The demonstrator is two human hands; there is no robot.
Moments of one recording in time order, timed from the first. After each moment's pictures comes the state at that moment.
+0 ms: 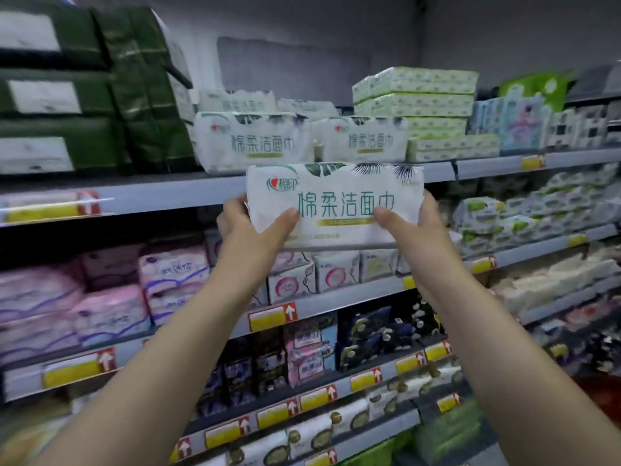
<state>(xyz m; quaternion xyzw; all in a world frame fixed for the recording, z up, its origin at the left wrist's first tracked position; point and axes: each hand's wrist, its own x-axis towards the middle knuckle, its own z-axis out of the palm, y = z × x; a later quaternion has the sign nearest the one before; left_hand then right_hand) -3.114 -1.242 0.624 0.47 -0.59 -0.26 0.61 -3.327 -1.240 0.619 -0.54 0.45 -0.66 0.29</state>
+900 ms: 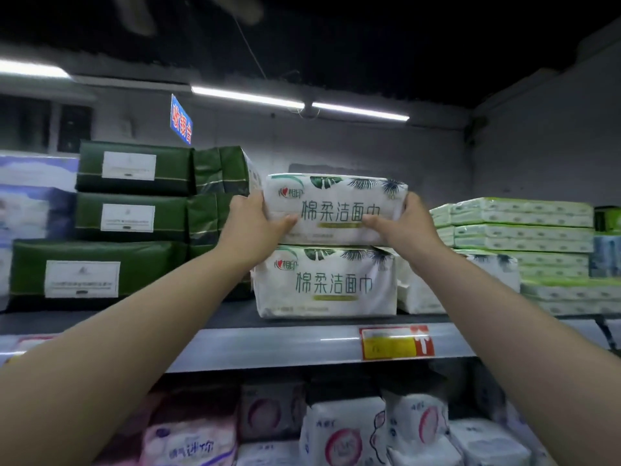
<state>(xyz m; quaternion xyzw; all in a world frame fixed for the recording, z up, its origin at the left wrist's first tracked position) -3.019 -1.415 0.798 0.52 -0.63 0.04 0.57 -3.240 -1.464 0.803 -0.63 0.40 -0.64 0.14</state>
